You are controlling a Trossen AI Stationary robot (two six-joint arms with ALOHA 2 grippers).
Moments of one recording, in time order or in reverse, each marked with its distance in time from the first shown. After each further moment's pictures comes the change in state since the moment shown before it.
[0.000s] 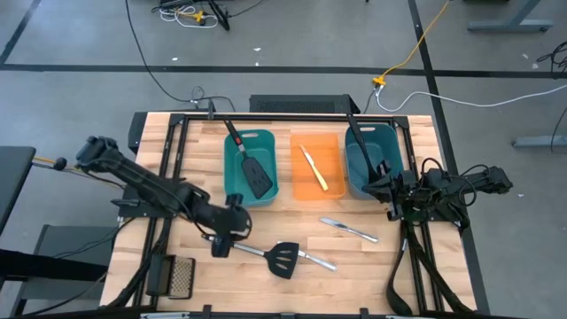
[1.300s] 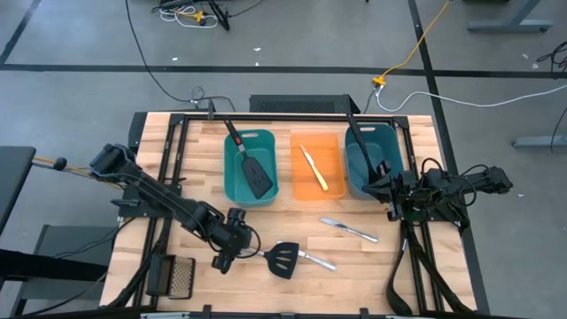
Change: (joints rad) left arm -0.069 0.199 0.014 -0.065 0.052 -0.031; right arm 0.000 0.000 0.000 -0.002 -0.008 0.004
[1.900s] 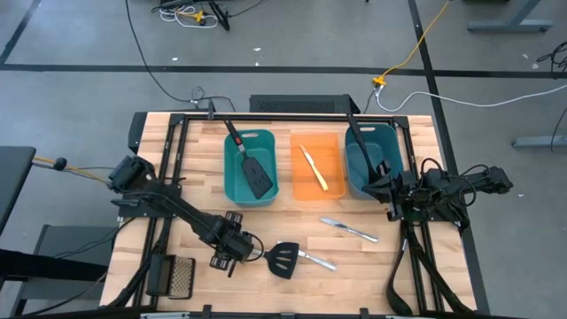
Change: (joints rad) left arm -0.003 0.221 0.000 -0.125 0.030 0.008; right arm 0.000 0.000 0.000 -0.006 0.000 0.000
